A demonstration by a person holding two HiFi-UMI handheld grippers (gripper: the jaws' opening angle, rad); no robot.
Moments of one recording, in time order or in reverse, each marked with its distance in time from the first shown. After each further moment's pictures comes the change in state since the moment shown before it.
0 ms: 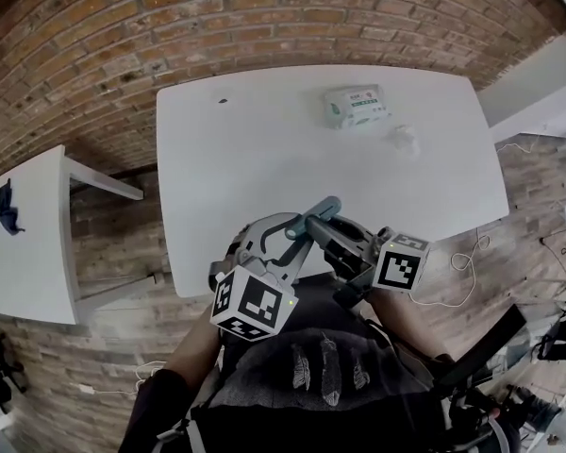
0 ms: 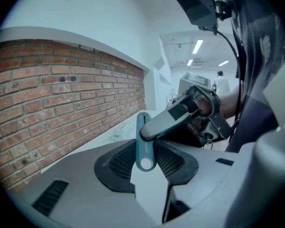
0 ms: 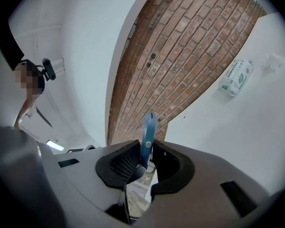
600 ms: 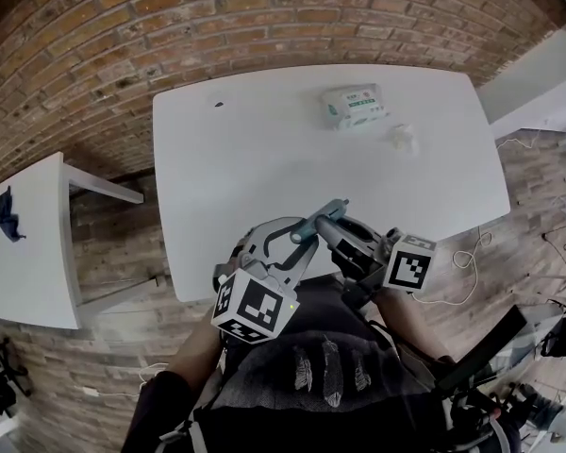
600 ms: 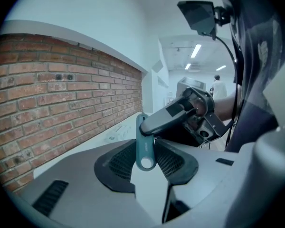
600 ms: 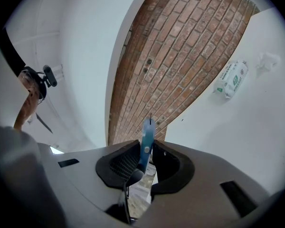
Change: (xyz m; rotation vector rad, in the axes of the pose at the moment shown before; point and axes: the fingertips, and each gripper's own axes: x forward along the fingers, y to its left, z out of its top) left arm 0.009 -0.008 0.007 -0.022 -0.031 -0.048; right arm -0.017 -0.009 0.015 0.047 -0.041 0.005
